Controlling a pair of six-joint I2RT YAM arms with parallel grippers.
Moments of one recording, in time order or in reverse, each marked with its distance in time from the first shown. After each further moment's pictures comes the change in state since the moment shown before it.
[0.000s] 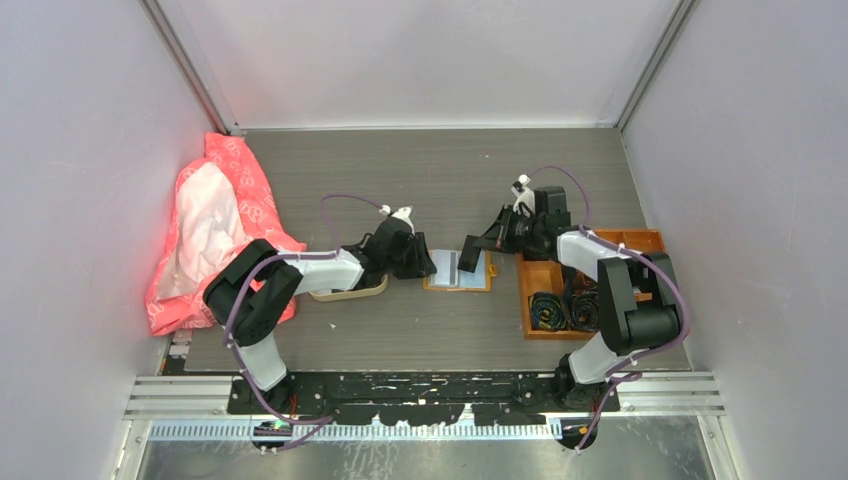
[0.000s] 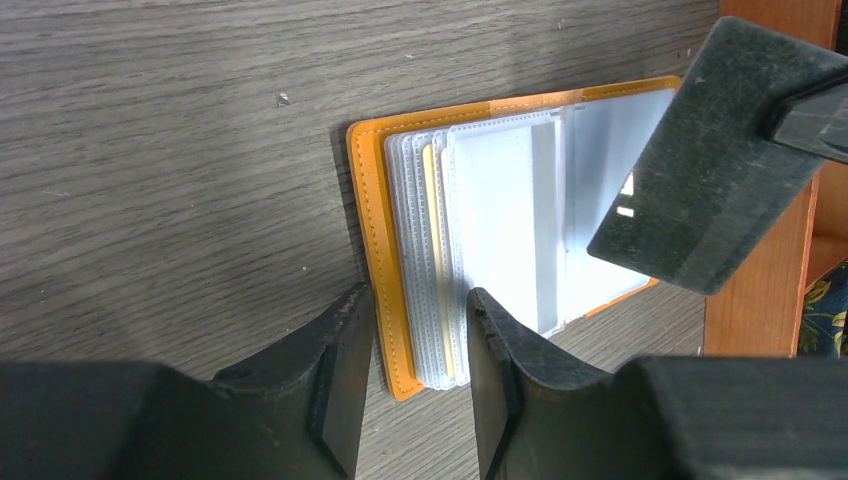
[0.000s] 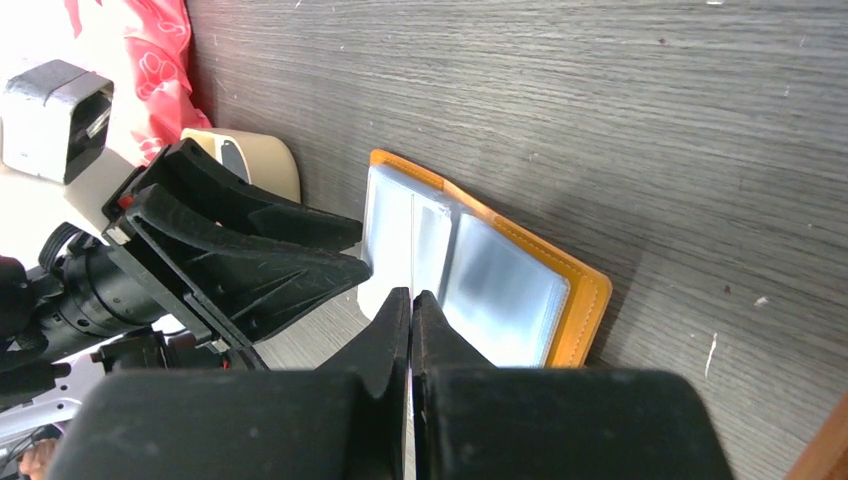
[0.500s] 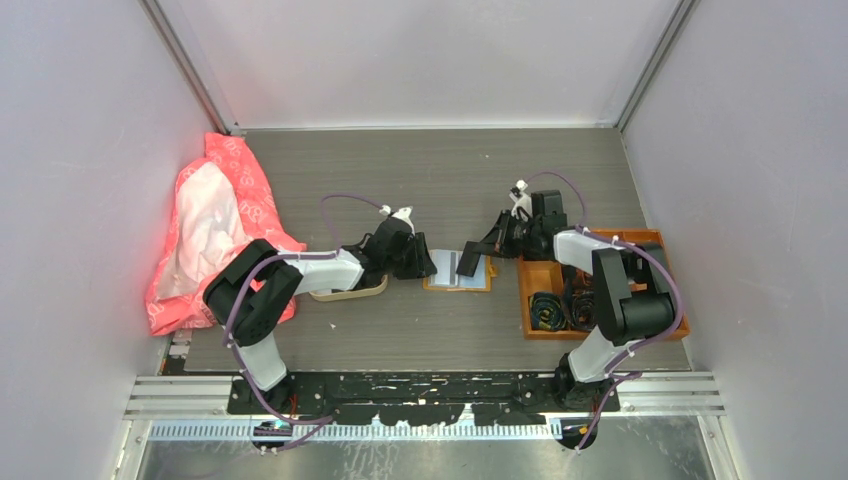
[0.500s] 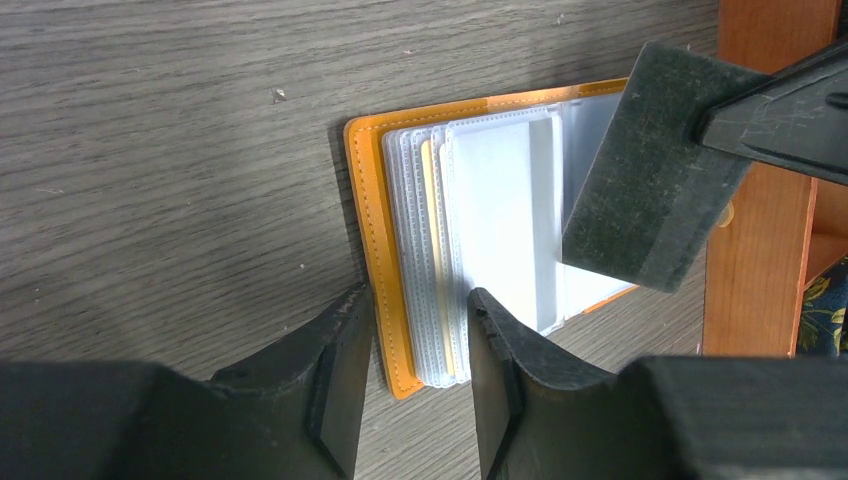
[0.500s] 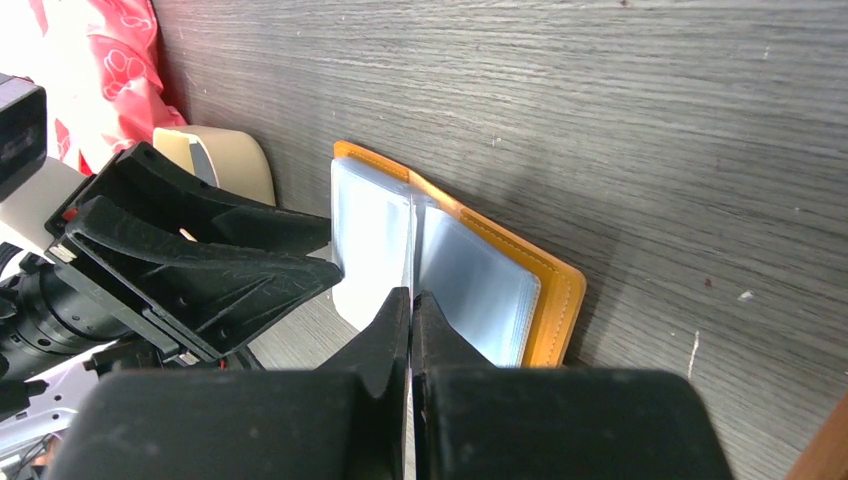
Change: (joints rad) left arm 0.000 0.000 0.000 -0.002 0.007 0.000; right arm 0.003 0.067 0.000 0.001 0.008 0.009
